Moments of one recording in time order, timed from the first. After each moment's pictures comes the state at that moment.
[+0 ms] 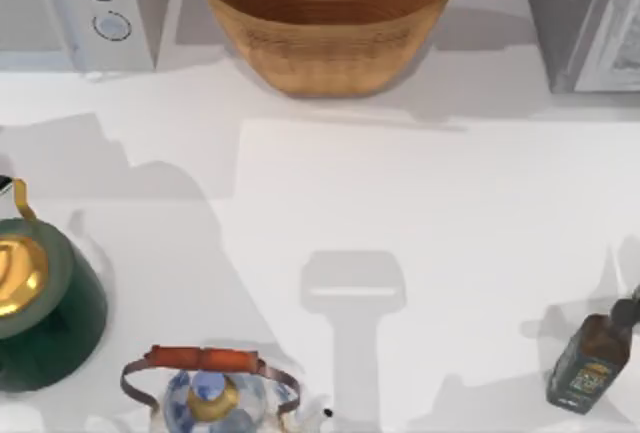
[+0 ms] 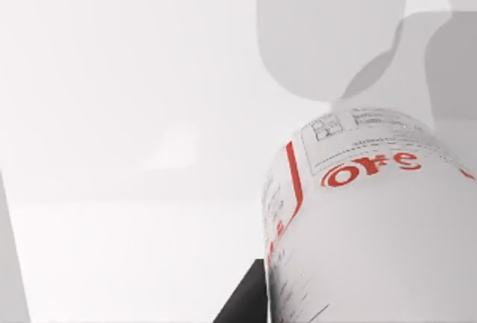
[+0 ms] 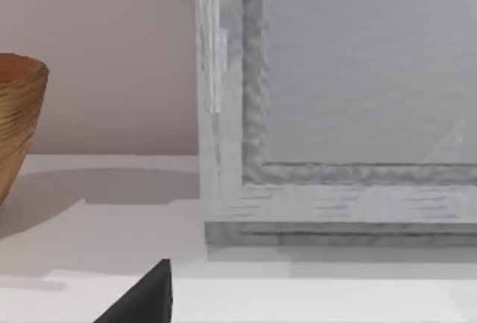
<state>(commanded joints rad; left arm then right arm) 0.38 2.32 2.12 -1.38 0.00 0.41 0.00 0.00 0.00 0.00 0.00 0.00</state>
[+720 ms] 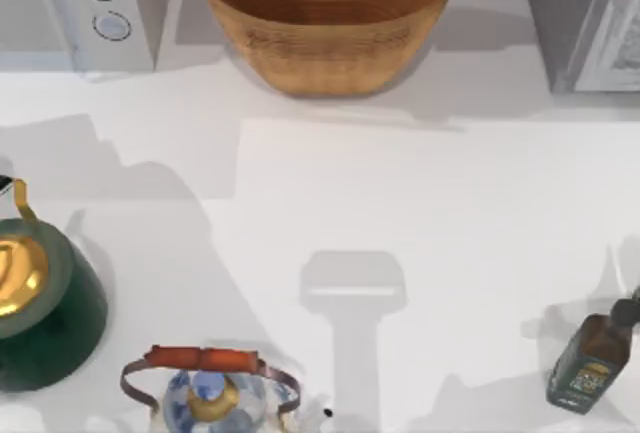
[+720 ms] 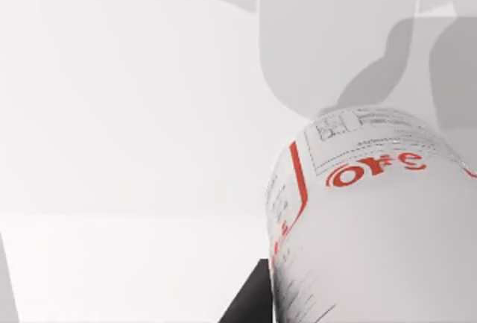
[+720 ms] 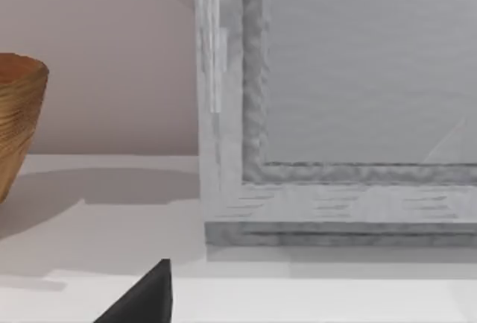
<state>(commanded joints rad) 0.38 2.32 2.09 -1.35 0.00 0.41 0.00 0.00 0.00 0.00 0.00 0.00</state>
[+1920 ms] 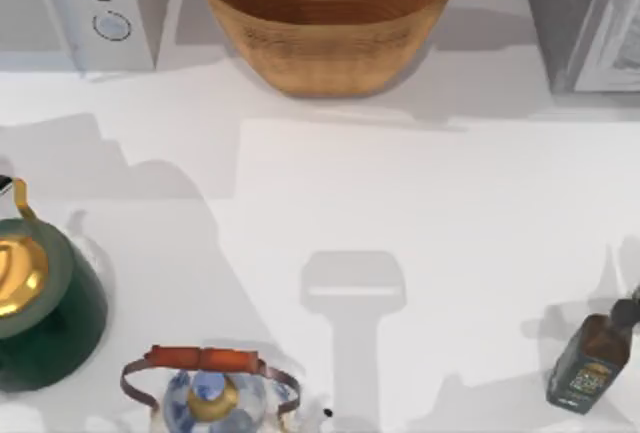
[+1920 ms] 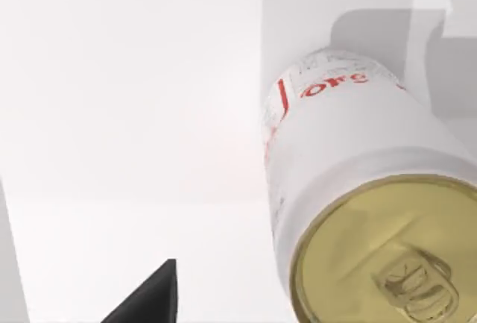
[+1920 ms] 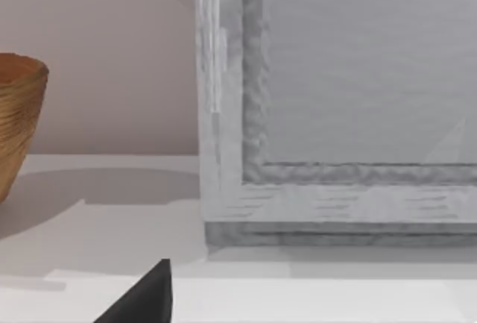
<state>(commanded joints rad) 0.38 2.33 2.13 -1.39 0.00 0.41 0.00 0.00 0.00 0.00 0.00 0.00</state>
